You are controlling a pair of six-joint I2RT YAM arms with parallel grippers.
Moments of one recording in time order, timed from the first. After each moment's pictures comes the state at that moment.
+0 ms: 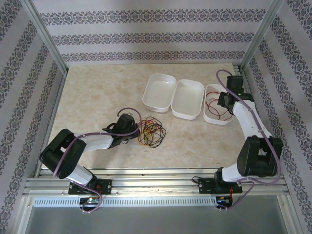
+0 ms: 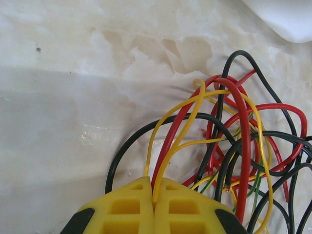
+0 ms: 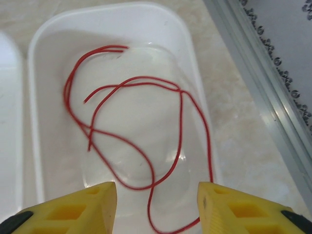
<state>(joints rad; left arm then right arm) -0.56 1.52 0.58 0.09 0.02 -0.82 -0.07 1.43 1.13 -0.65 0.20 0.26</state>
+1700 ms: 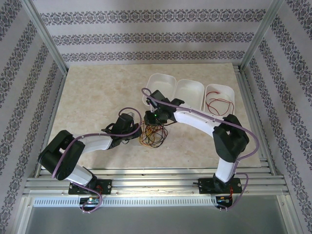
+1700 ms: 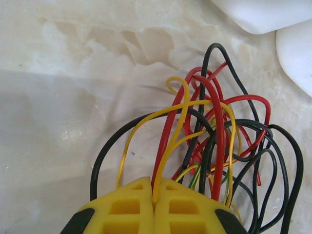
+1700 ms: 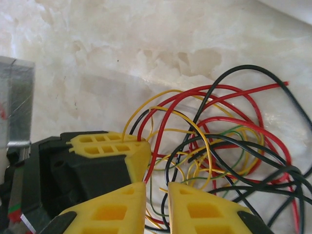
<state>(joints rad) -0.56 1.50 0.56 0.15 0.11 -0.82 0.75 1.80 1.35 -0.59 -0.22 0.61</state>
